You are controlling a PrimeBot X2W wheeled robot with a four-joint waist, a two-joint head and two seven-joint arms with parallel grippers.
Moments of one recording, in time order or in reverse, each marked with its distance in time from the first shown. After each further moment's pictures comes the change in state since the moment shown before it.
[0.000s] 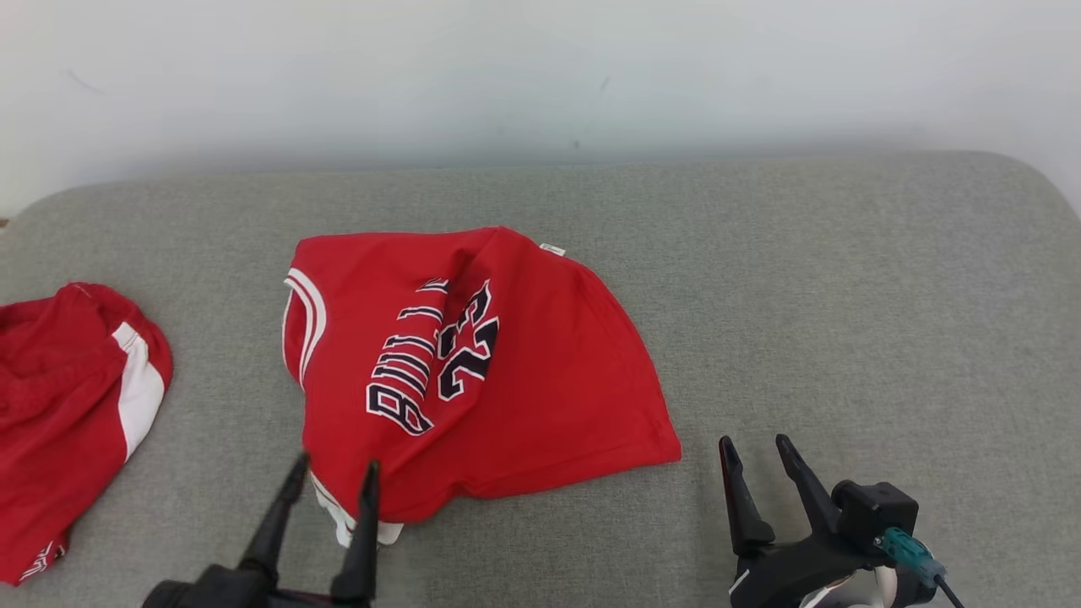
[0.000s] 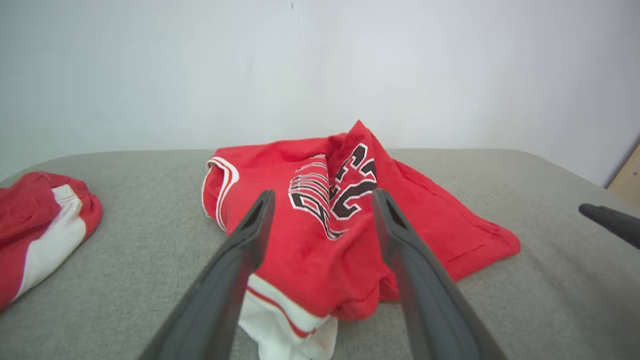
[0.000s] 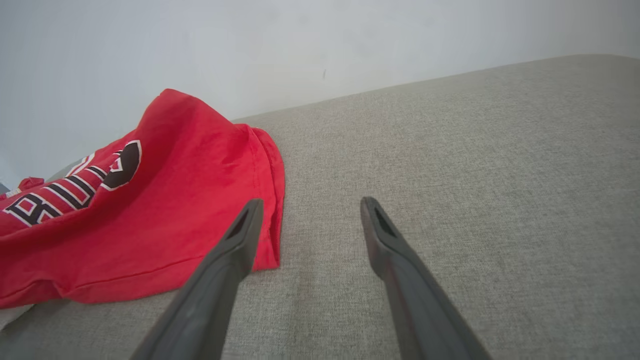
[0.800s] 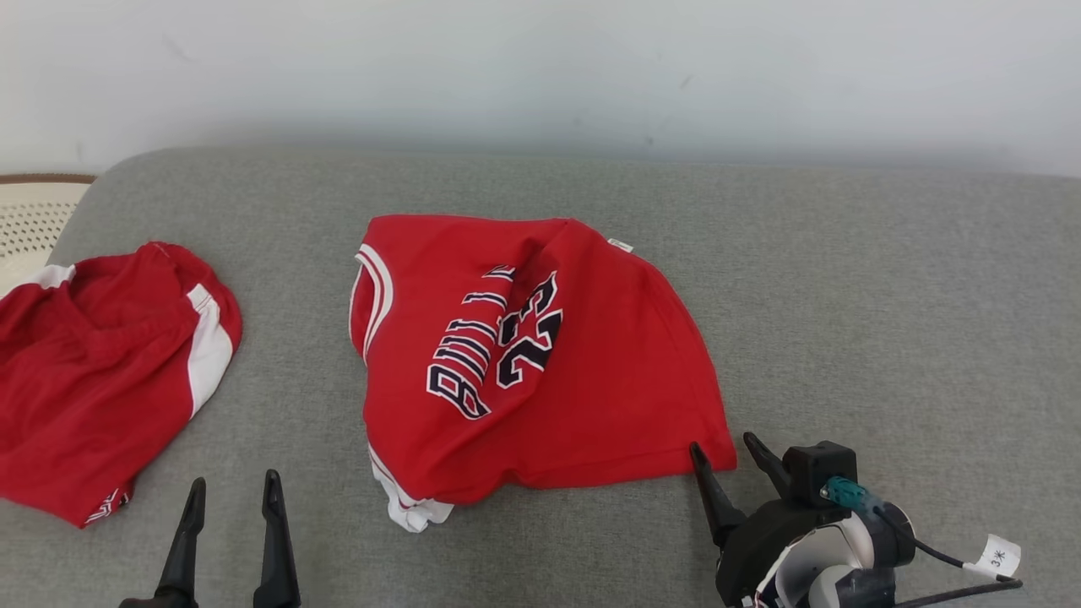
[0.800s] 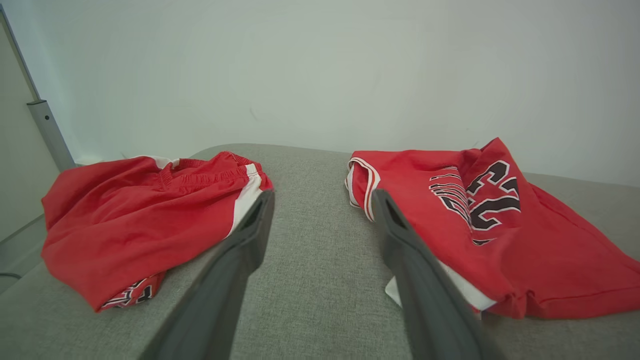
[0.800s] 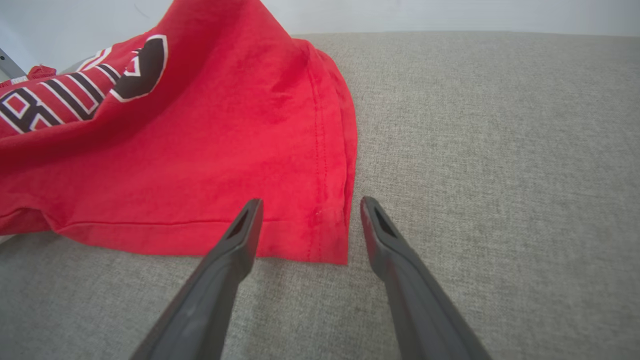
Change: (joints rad) left arm 0.092 -0.120 0.285 -0.040 0.122 0.010 -0.003; right arm -0.140 -0.033 0.075 0.193 -0.058 0.000 0.123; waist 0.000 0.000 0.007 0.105
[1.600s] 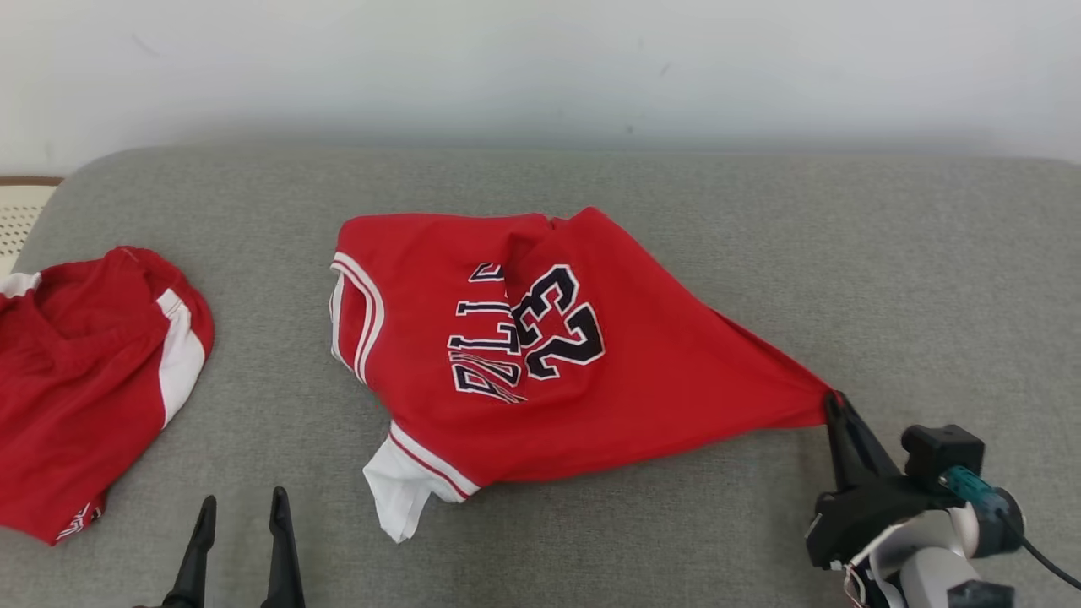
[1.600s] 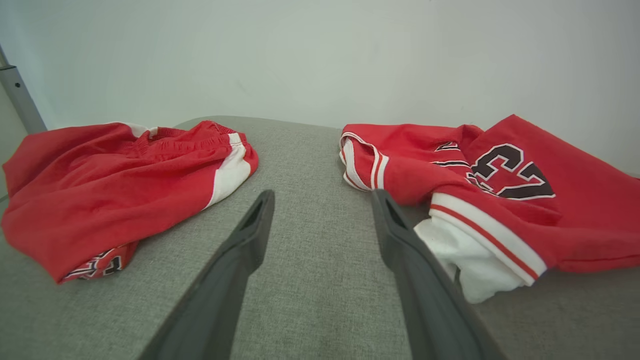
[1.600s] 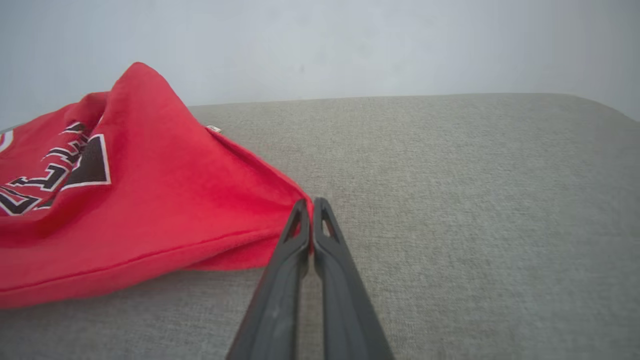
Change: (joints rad) left arm 0.002 -0.054 0.064 0.064 0.025 -0.071 0.000; right arm -0.001 -0.082 -0.151 -0.048 0.003 0.000 -0.102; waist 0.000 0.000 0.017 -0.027
